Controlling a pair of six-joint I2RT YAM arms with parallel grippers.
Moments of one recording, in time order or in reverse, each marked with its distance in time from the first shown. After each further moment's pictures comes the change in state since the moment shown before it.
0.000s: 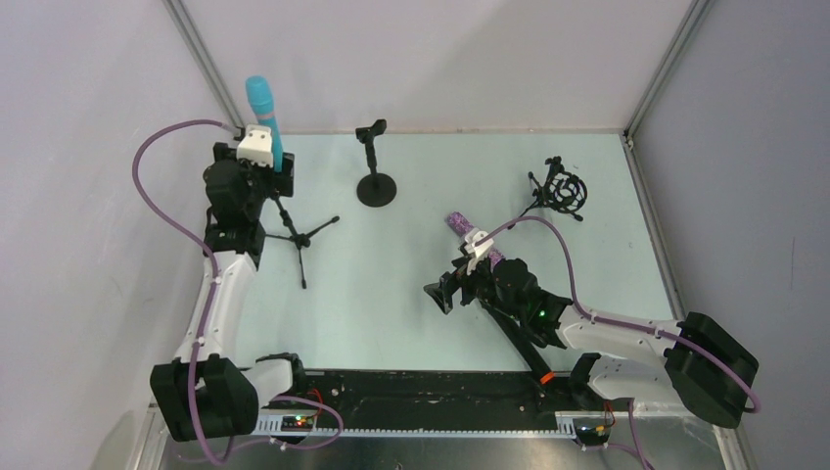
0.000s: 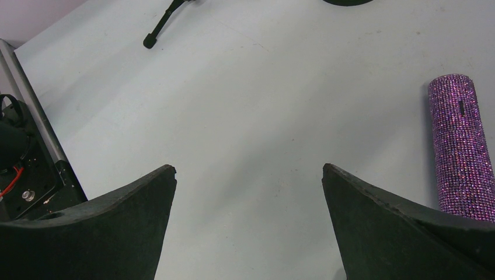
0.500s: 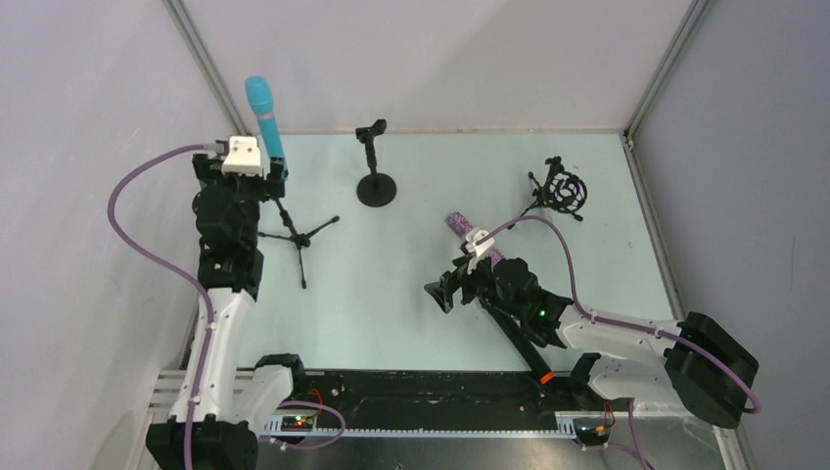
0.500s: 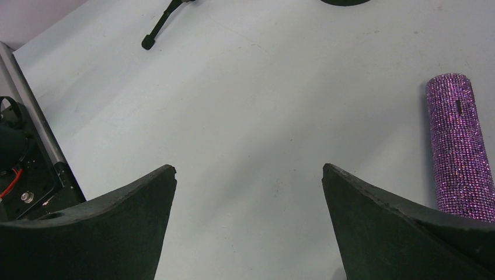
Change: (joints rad) left arm -0.067 -0.238 -0.067 0.060 -0.160 0.008; right arm -0.007 0.000 0.000 0.000 -0.002 0.004
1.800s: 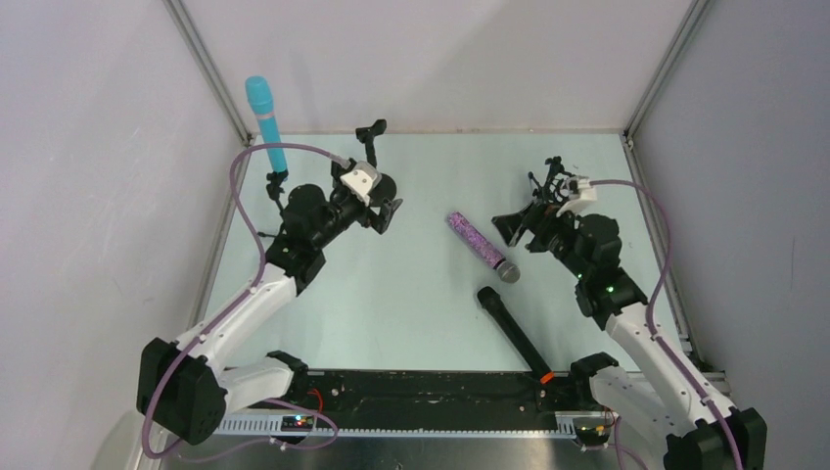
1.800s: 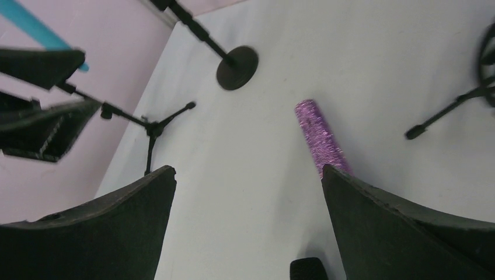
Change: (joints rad) left arm -0.488 0.229 -0.081 0.146 0.356 -0.047; right arm -0.615 -0.313 0.188 -0.442 -0.246 0.353
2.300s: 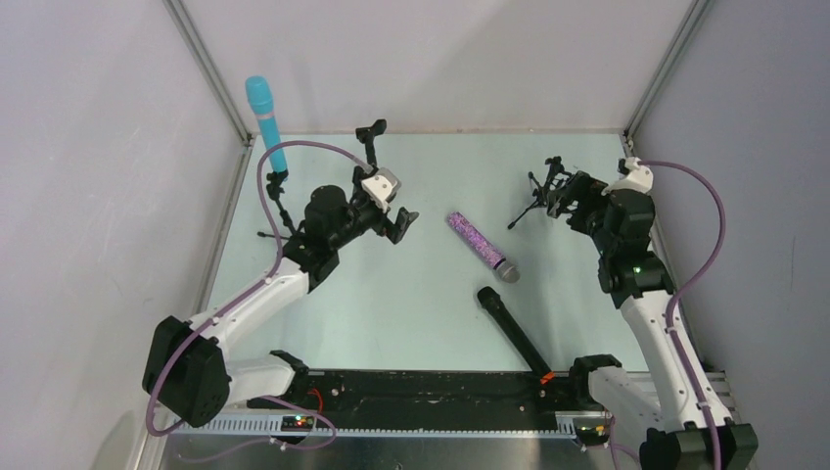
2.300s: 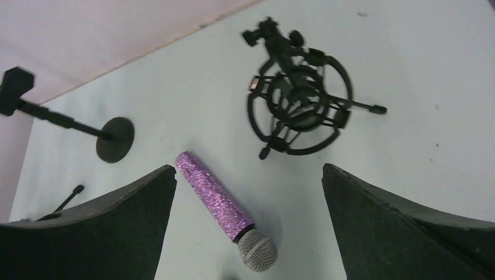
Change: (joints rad) left arm -0.068 0.081 0.004 -0.006 0.009 -0.024; right arm -0.195 0.033 0.212 -0.282 0.278 -0.115
